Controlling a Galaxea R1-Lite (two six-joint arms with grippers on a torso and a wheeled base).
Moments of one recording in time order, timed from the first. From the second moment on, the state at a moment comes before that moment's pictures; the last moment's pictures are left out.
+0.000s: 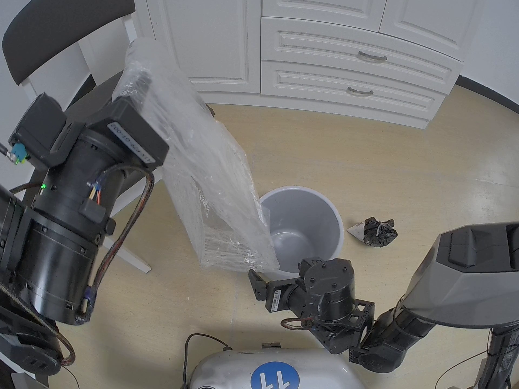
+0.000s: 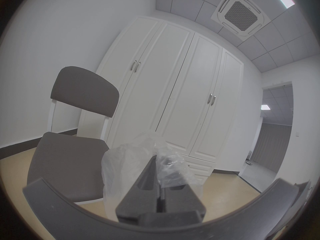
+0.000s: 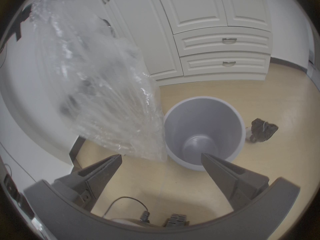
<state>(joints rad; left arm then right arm) -0.90 1.51 -0.60 -1.53 0.57 0.09 0.89 2.20 -0.72 -1.21 -0.46 0.37</state>
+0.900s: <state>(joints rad) -0.94 1.46 -0.60 -1.53 0.58 0.11 0.79 2.28 -1.05 -1.21 -0.59 0.65</state>
